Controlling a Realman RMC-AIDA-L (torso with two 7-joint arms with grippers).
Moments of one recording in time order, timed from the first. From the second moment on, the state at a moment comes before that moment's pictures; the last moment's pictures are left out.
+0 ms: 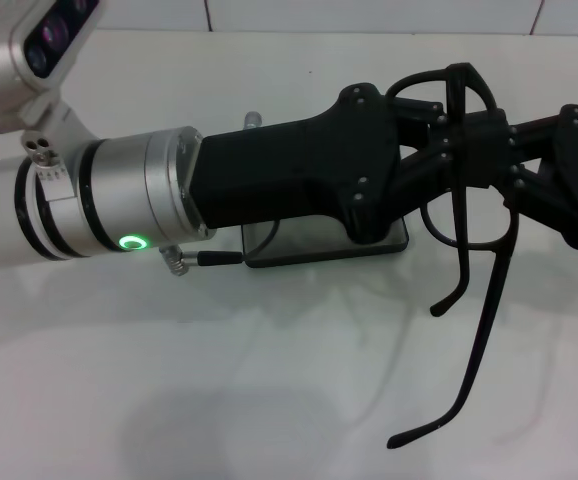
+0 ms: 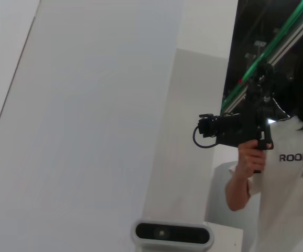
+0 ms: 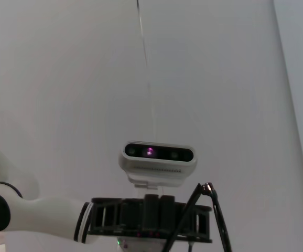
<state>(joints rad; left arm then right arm) -0.49 -2.10 1.56 0.81 0.99 1.60 -1.39 0.45 2.02 -0.92 -0.79 -1.50 -1.88 1.33</state>
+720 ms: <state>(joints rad) -0.50 -2.10 1.57 0.76 0.96 1.68 -1.35 0.43 2.02 -0.91 -0.74 -1.44 -1.89 1.29</state>
